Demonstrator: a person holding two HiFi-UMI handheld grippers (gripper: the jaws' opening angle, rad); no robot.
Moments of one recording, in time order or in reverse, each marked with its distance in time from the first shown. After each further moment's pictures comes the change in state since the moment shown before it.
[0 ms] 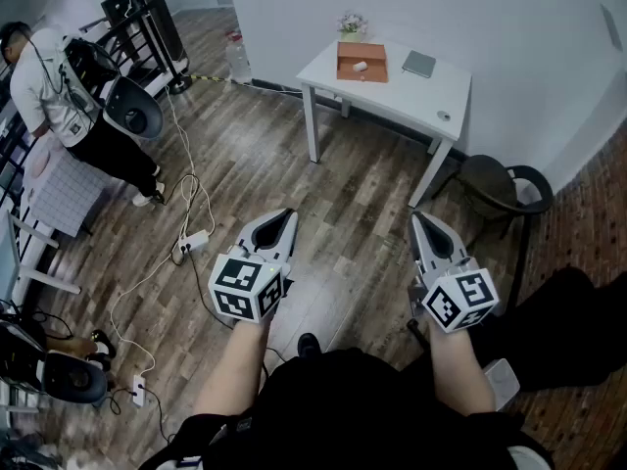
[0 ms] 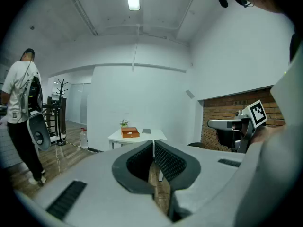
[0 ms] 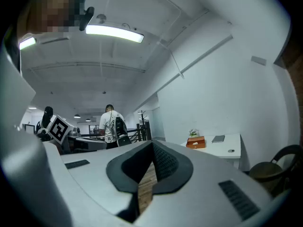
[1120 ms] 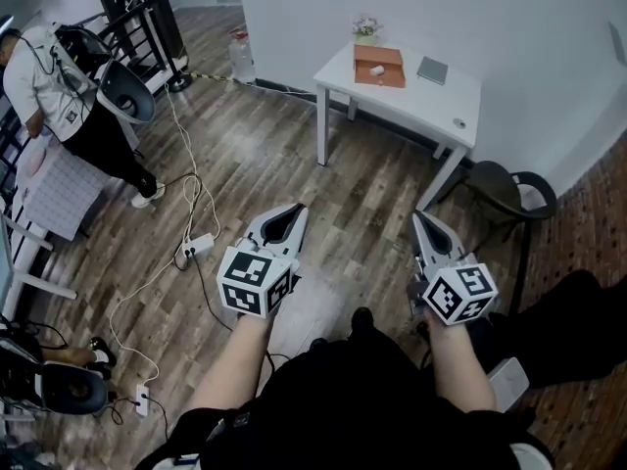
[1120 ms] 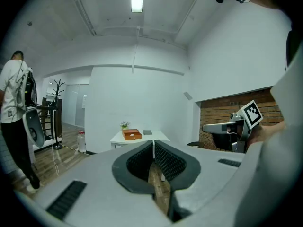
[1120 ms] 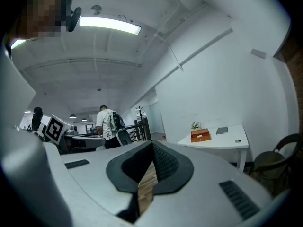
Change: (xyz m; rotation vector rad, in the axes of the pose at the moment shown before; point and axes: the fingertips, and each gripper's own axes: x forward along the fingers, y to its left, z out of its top) left arm -0.018 0.092 -0.005 0.030 -0.016 -0.060; right arm 0.080 0.063 -0.036 0.059 0.050 -0.041
